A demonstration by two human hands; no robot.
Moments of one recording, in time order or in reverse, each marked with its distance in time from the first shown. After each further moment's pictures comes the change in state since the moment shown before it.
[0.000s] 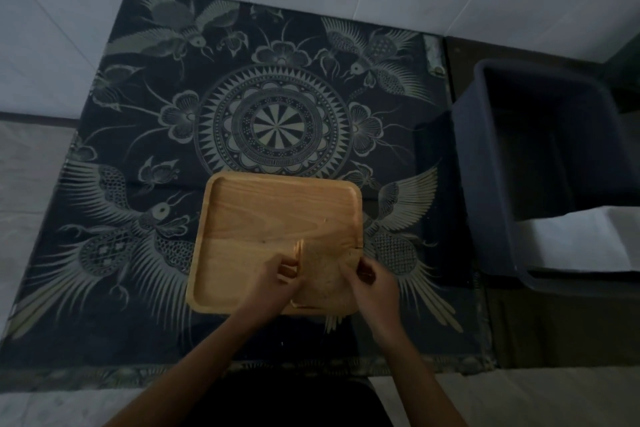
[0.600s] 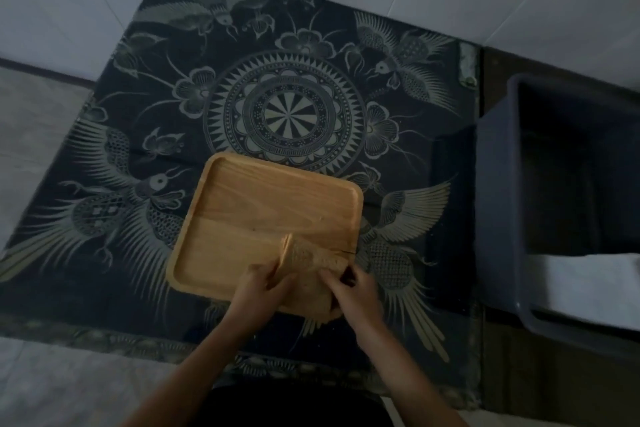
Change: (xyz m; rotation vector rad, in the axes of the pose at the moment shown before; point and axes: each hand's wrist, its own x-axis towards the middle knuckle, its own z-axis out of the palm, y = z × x) left_hand -0.015 -0.005 0.034 -0.188 0.089 -0.003; right_hand 0.020 -0.001 -0.009 0.124 -0.324 0.081
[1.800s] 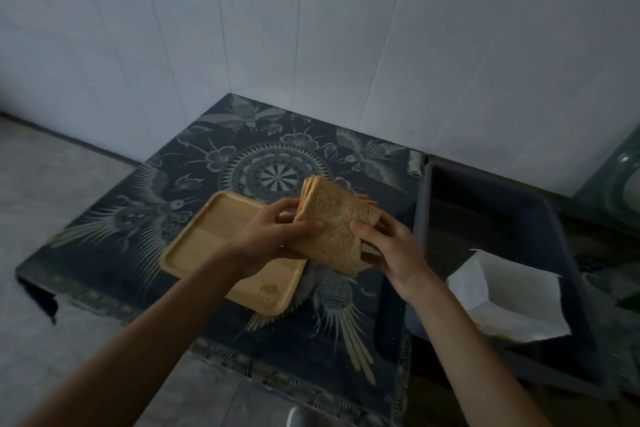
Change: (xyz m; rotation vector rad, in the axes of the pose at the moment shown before) left_hand -0.125 0.174 0.087 -0.388 -0.031 0.362; right_hand -0.103 -0.106 -0.204 0.160 -0.396 -0.546
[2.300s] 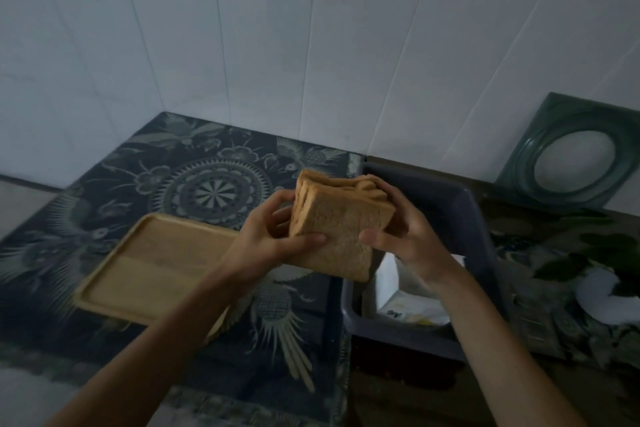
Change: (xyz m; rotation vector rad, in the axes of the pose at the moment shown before) left_hand 0.014 0.022 0.137 0.015 -0.181 0.350; right_hand -0.064 -0.071 -0.136 -0.170 -0.088 -0.296
